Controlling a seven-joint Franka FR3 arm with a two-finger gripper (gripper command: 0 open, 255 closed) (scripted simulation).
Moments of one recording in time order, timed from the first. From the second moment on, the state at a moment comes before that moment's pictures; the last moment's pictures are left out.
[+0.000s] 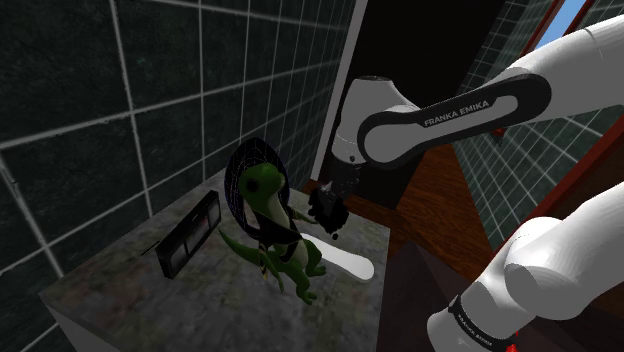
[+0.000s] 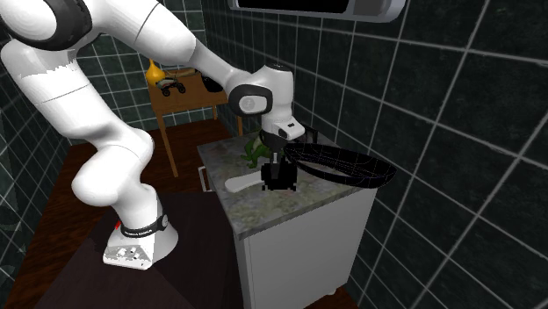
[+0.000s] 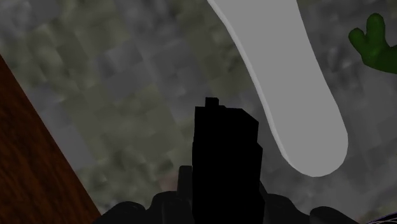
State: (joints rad) arm 0.00 -0.27 0.28 -2.54 0.10 2.26 0.26
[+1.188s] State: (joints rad) arm 0.00 -0.39 0.25 -2.40 0.11 2.00 0.25
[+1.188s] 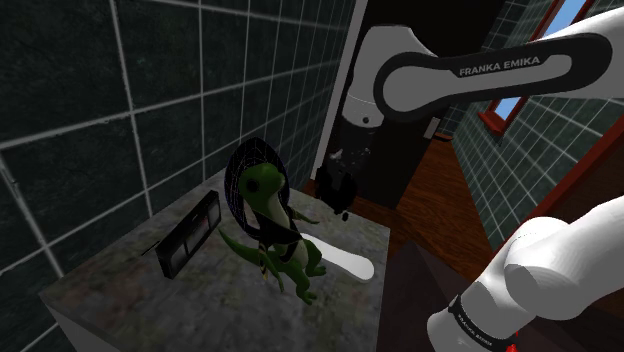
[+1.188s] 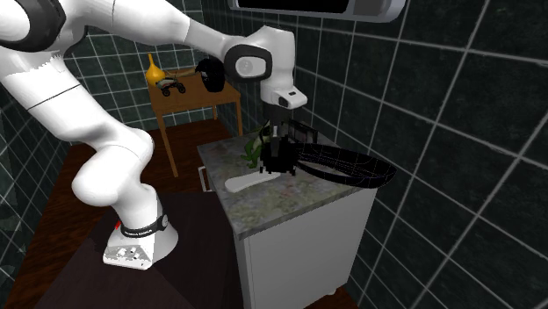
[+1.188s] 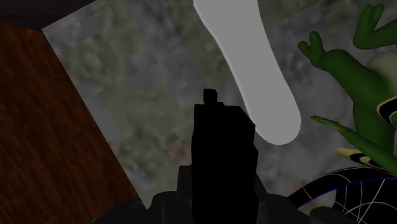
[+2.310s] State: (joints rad) arm 0.00 -0.38 0.24 -2.19 0.09 1.80 0.26
